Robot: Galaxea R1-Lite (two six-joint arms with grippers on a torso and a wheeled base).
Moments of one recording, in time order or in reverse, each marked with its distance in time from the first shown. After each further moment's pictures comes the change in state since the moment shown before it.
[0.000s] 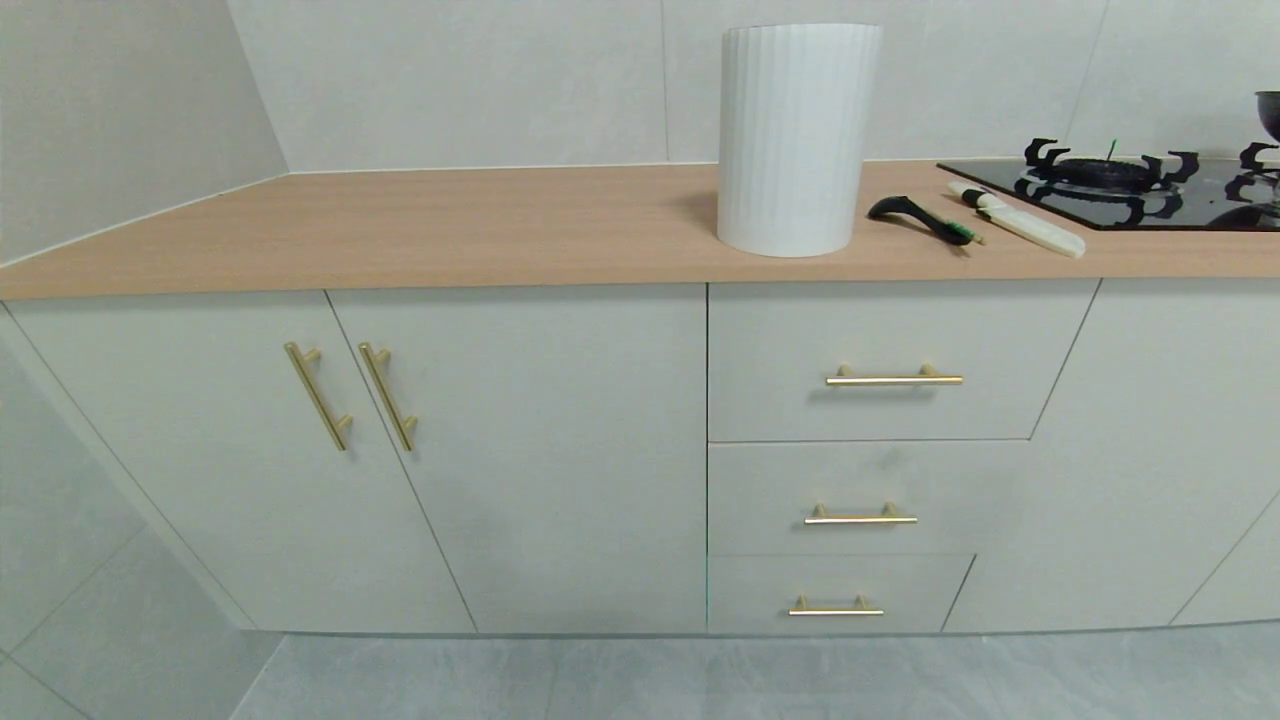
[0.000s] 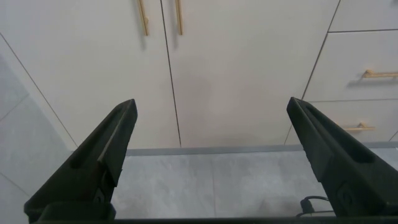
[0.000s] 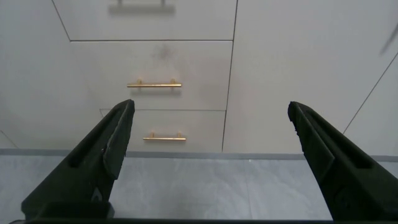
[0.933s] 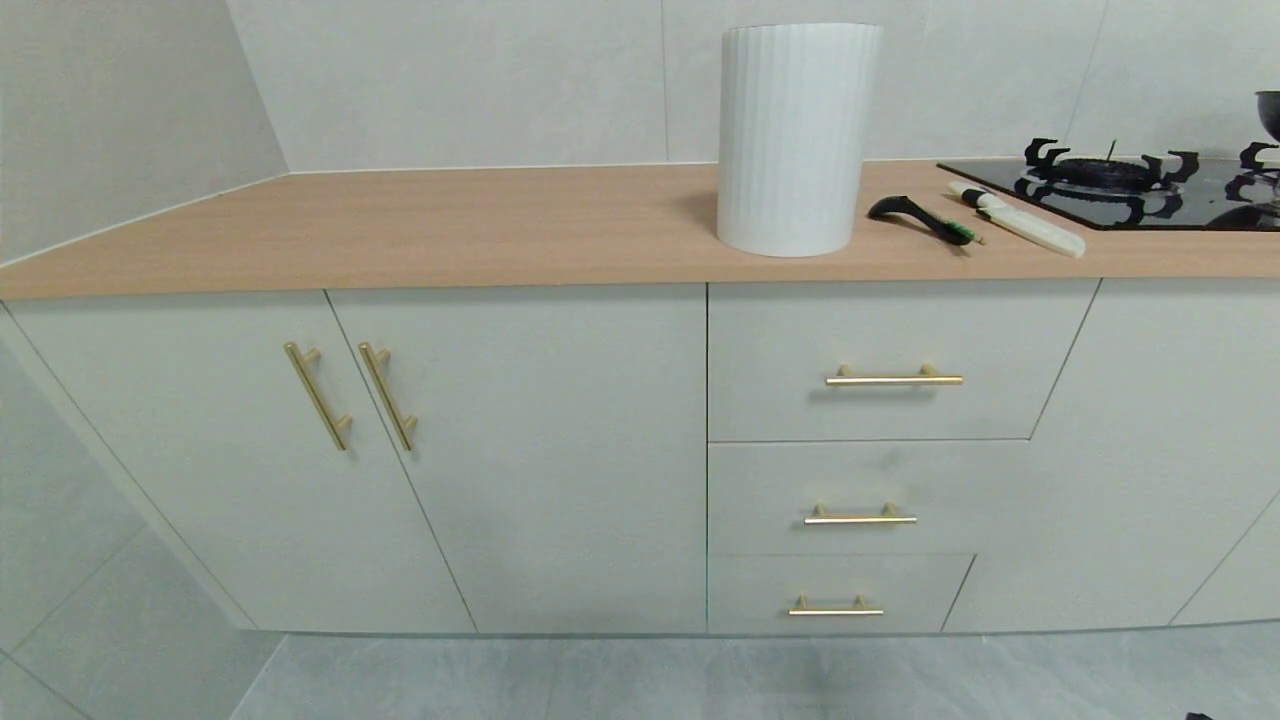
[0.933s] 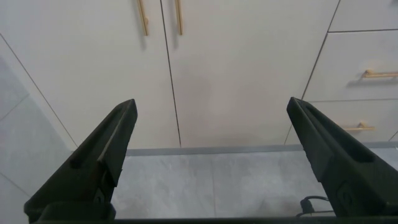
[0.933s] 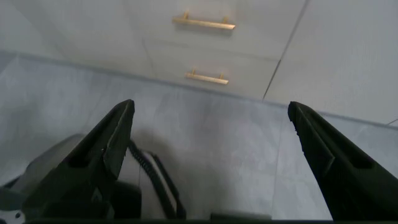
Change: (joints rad) left arm 0.000 0.000 0.000 0.000 0.000 0.000; right arm 0.196 0.697 -0.203 -0.067 0.054 0.010
